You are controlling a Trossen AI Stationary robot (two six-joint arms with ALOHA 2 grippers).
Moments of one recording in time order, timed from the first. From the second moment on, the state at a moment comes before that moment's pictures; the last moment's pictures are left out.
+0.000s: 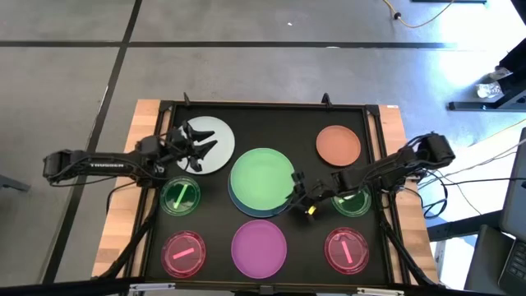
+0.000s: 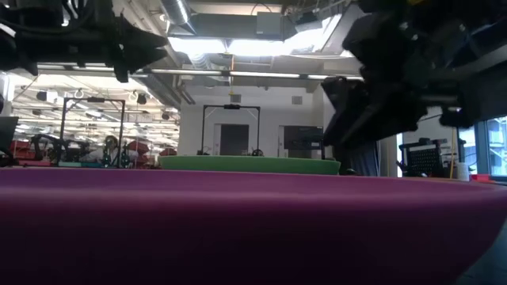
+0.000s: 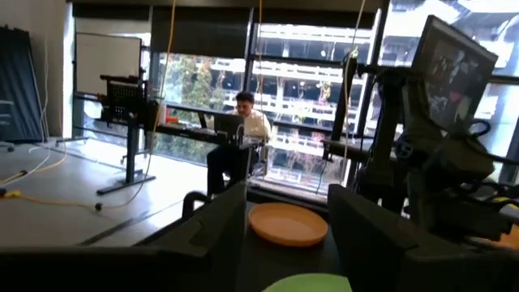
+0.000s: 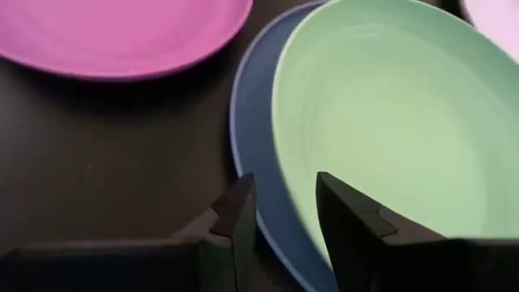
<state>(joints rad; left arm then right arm) 0.23 0.60 0.11 0.69 -0.17 -0.12 0.25 1.52 0.67 0.12 0.03 -0.32</state>
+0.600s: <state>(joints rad) 0.23 0.66 0.11 0.70 -0.17 -0.12 0.21 1.61 0.68 0.15 0.12 -0.35</state>
